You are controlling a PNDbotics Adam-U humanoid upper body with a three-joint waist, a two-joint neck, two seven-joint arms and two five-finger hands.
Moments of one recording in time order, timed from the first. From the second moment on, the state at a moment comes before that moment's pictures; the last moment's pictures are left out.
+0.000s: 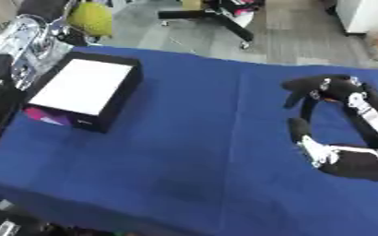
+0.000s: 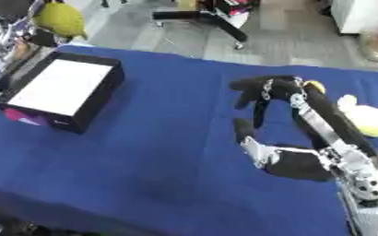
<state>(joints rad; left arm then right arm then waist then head) -0.65 0.79 -0.06 -1.12 -1.04 0.09 0.05 -0.47 -0.16 0.36 -1.88 0.34 -0.29 0.35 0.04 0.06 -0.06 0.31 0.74</state>
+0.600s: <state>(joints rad) -0.66 0.72 -0.04 -0.84 -1.17 0.12 -0.06 -0.47 -0.16 0.36 -1.88 0.34 -0.29 0.36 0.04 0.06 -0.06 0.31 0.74</state>
